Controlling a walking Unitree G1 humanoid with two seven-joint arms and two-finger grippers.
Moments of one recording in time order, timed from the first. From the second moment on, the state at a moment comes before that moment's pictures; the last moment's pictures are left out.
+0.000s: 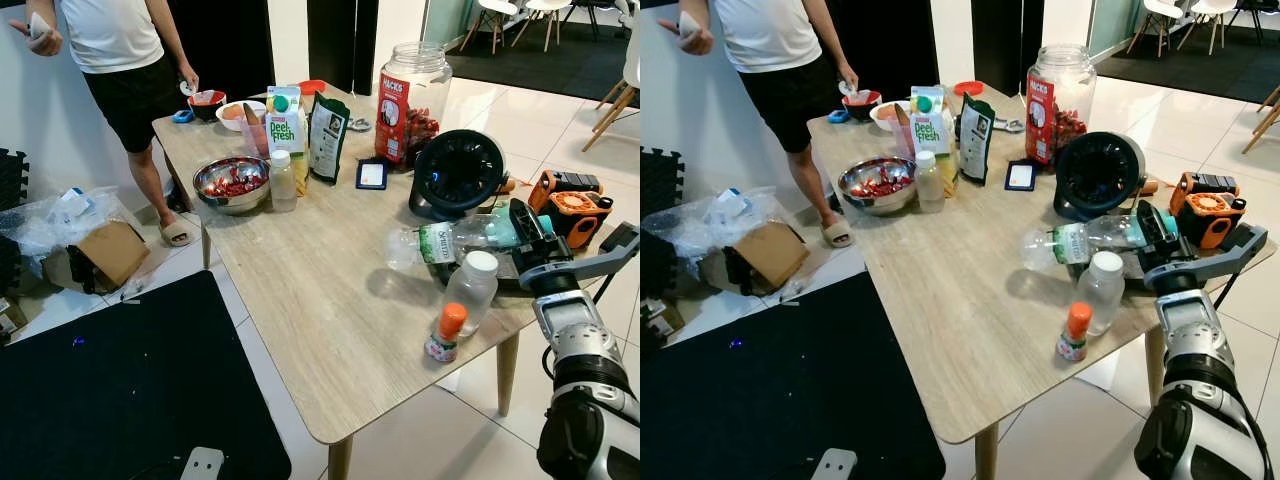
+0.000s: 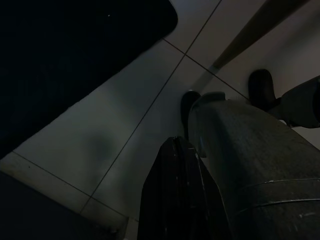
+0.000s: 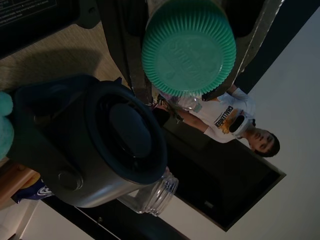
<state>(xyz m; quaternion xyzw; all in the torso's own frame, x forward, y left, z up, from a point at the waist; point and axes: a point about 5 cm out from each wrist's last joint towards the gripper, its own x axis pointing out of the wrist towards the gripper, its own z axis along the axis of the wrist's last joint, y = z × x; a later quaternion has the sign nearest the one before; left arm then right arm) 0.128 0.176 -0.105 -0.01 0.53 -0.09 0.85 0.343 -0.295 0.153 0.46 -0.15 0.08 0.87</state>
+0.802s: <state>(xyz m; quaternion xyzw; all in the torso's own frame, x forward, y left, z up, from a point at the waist) 0.133 0.175 -0.104 -0.01 0.52 -0.09 0.85 0.347 -0.317 0.158 0.50 -0.18 -0.04 0.84</state>
